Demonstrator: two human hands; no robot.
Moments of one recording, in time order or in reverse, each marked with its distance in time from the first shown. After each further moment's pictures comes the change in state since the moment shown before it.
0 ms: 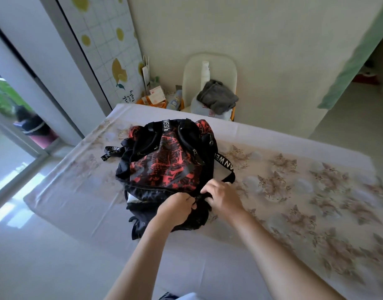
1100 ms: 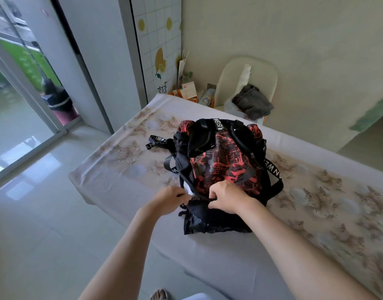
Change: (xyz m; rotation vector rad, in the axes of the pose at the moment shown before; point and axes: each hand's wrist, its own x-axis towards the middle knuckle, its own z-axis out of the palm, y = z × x) left_hand -0.034 -0.215 -0.059 -0.329 0.065 0.003; right_hand 0.085 -0.183 0.028 -0.144 -0.509 0.086
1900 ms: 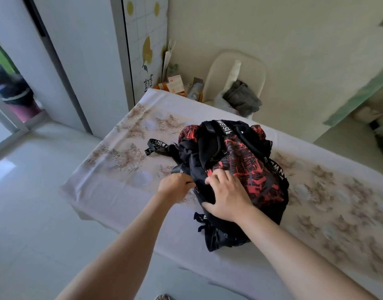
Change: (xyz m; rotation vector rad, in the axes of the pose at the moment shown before) left_hand 0.086 -0.075 -0.042 0.247 0.155 0.213; right_hand 0.050 -0.086 0.020 -0.369 0.297 0.073
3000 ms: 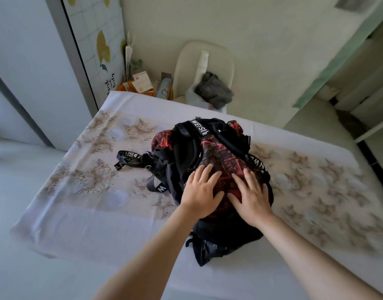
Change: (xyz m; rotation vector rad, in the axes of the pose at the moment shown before) left_hand 0.037 0.101 0.033 0.059 0.074 0.342; right_hand -0.031 0.102 0.054 0.226 0.007 0.527
